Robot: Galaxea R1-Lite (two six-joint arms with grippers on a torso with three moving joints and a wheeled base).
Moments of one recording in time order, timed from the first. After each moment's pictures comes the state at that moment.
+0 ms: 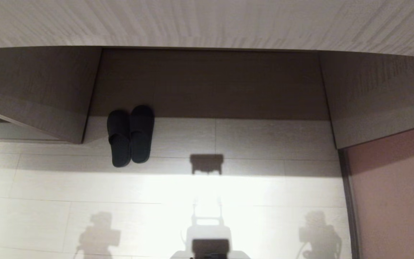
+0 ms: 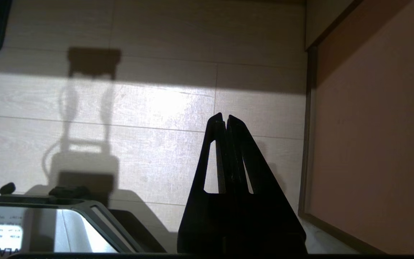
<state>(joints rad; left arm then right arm) 0.01 0.00 0.00 0.01 -0.04 0.11 0.00 0.00 0.00 0.00 0.01 0.00</state>
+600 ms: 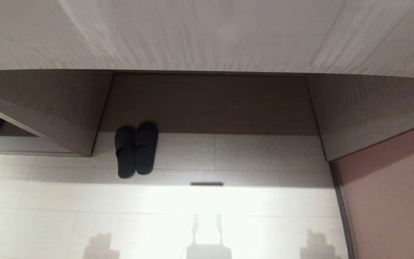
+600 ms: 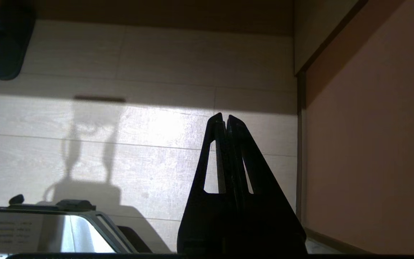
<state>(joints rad) 0.01 0.00 0.00 0.00 -0.04 0.11 0.00 0.00 0.00 0.00 0.01 0.00</state>
